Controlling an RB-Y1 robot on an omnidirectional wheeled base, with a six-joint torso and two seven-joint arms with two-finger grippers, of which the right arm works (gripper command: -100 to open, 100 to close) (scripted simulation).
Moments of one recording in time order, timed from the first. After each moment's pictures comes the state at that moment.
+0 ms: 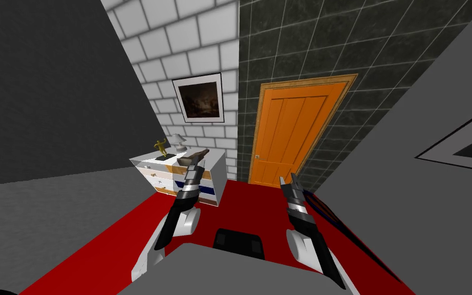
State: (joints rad) arm 0.45 -0.04 -0.02 -2.00 -0.10 -0.47 -0.11
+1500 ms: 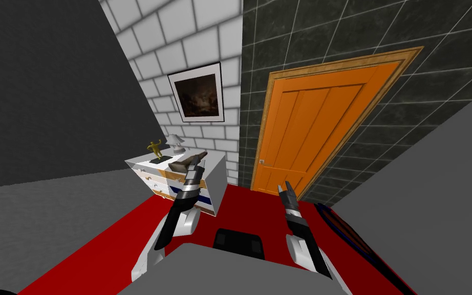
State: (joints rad) arm 0.36 -0.10 -0.05 -1.65 -0.09 -0.57 -0.12
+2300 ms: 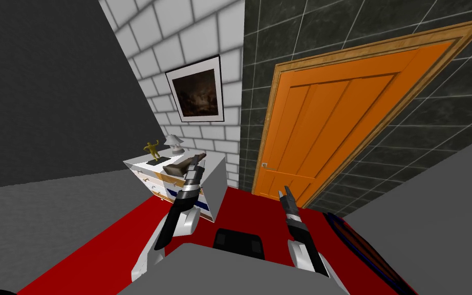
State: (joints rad) arm 0.32 -0.13 -0.07 -1.45 -0.09 -0.63 -0.13
